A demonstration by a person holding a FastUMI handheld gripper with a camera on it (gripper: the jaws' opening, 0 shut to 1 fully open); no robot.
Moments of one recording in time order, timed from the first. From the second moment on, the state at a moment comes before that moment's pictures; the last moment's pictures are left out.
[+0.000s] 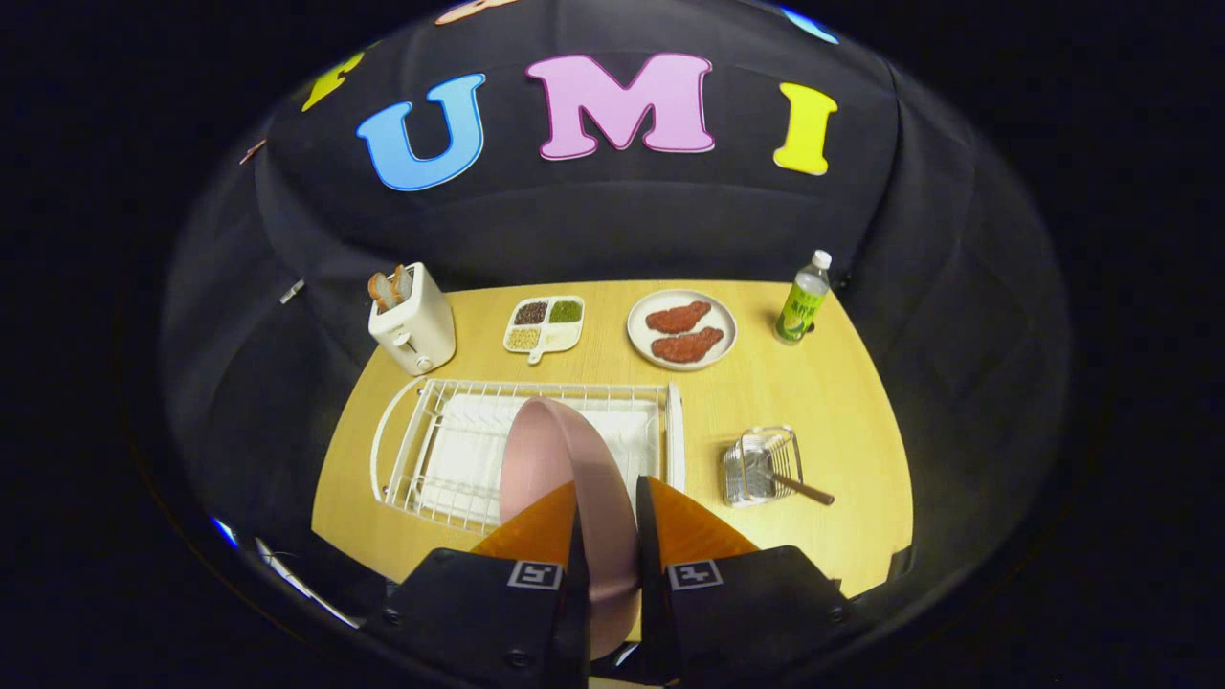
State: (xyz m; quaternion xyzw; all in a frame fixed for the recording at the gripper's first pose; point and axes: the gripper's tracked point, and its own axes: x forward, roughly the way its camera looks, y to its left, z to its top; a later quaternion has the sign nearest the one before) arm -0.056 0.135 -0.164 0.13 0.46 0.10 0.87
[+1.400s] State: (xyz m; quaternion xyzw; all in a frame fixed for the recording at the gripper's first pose) arm -0.163 0.164 -0.390 0.29 0.53 0.09 0.79
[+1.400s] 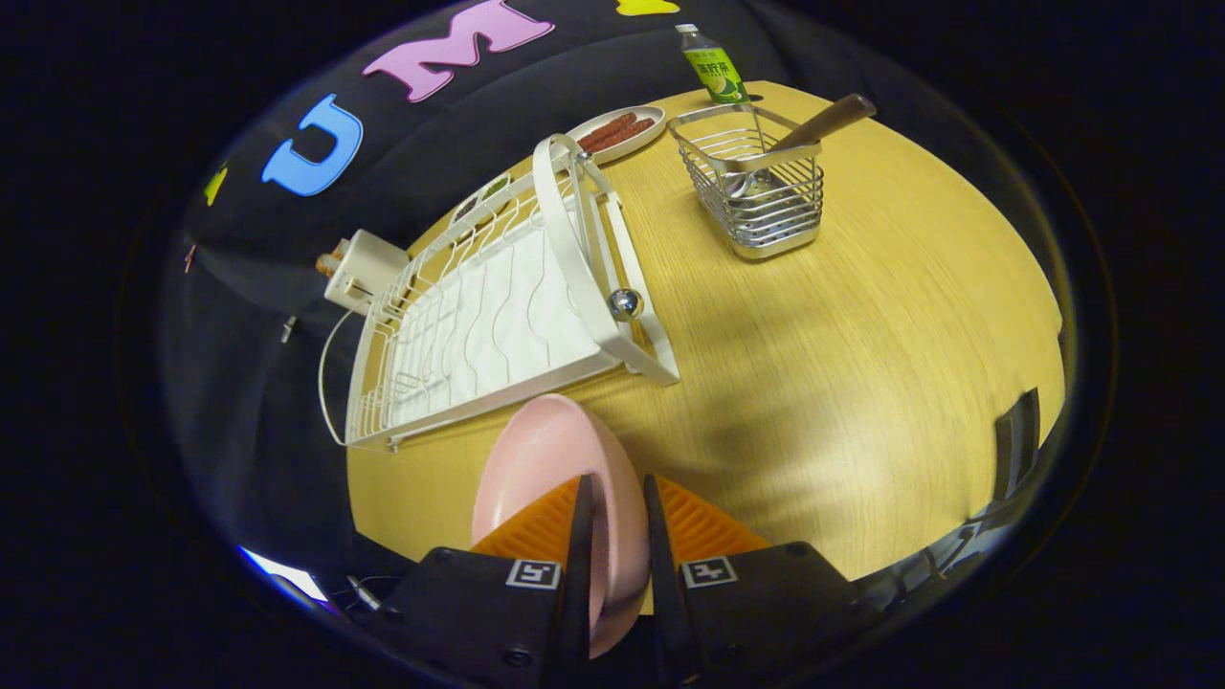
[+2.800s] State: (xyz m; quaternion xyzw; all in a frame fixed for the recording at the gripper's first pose) arm -0.007 -0.017 -0.348 0.06 0.34 0.03 0.94
